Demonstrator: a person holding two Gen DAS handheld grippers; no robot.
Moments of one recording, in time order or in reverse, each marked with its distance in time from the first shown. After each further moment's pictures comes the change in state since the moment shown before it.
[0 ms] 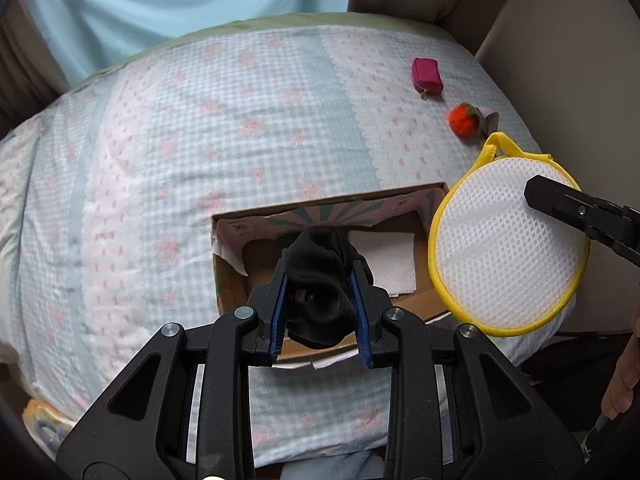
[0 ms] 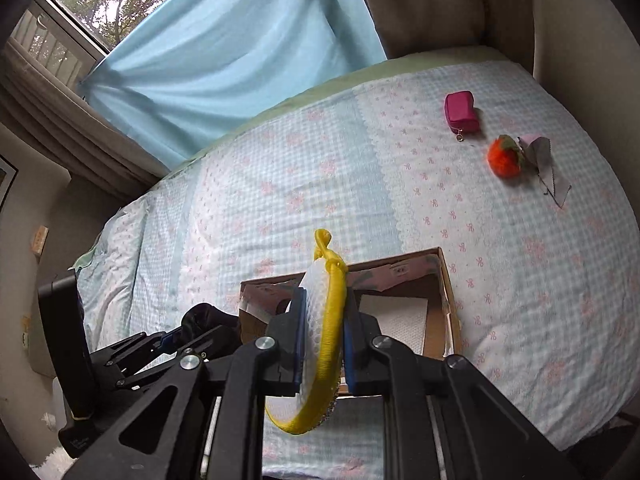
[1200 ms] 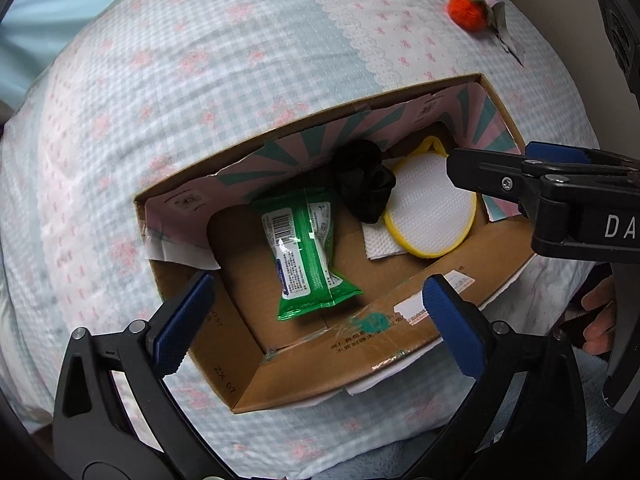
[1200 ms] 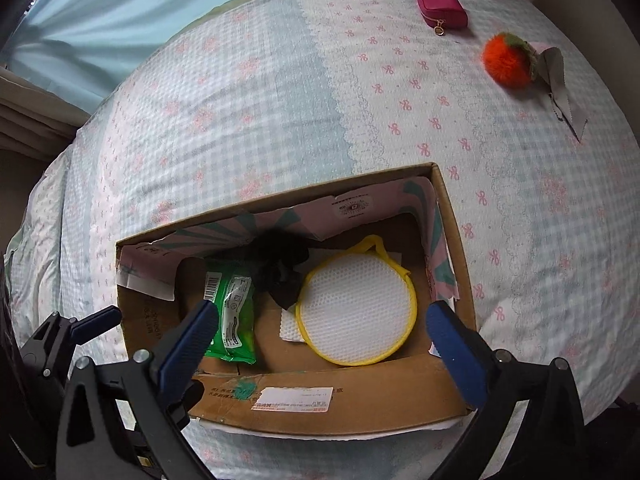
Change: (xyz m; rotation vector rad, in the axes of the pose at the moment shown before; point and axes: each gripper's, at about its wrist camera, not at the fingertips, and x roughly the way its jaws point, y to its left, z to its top) left arm 0.147 0.002 -0.014 0.236 0.267 -0.016; right arm 0.145 -0.046 -0.018 0.028 0.263 -0.189
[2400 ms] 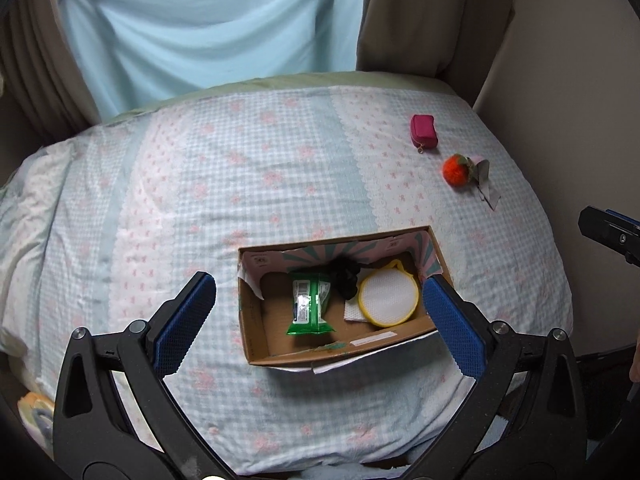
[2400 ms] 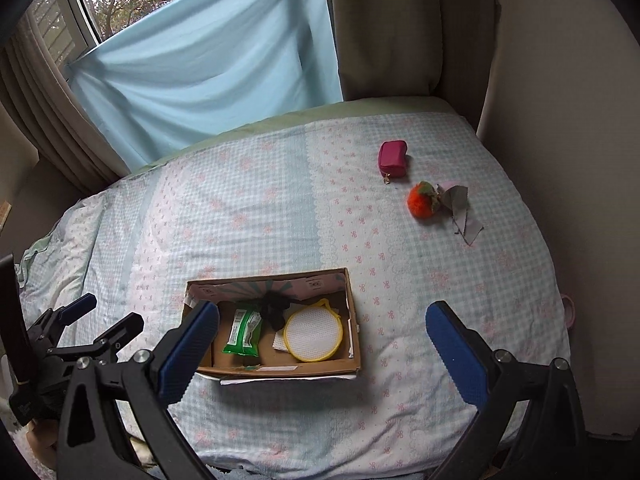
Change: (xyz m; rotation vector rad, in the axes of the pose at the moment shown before) left arm -0.208 -0.017 -0.057 -0.245 -0.428 0.083; right arm -0.254 -0.014 -0.052 -0.109 -0.383 -0.062
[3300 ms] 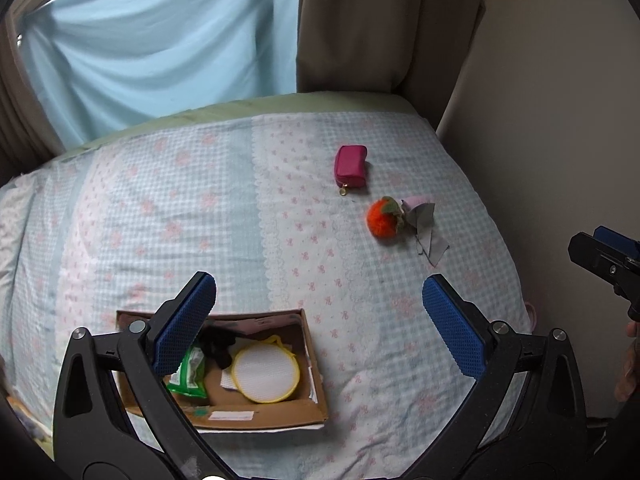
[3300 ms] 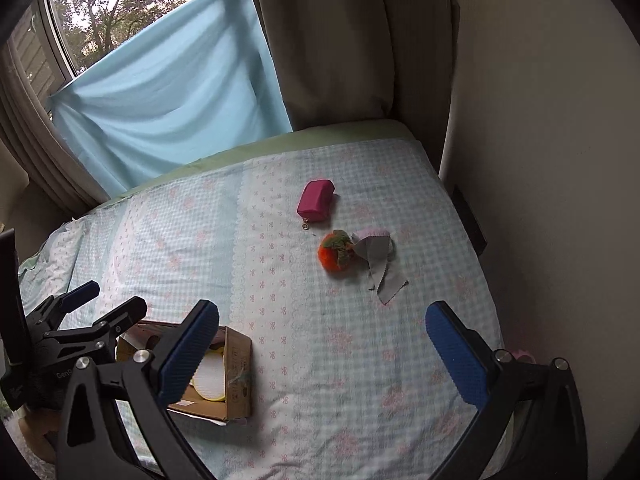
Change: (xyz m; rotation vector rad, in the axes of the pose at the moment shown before) left arm 0.050 -0.208 0.095 -0.003 -0.064 -0.016; right arm 0.033 -0.205 0.077 -0.011 -0.036 0.029
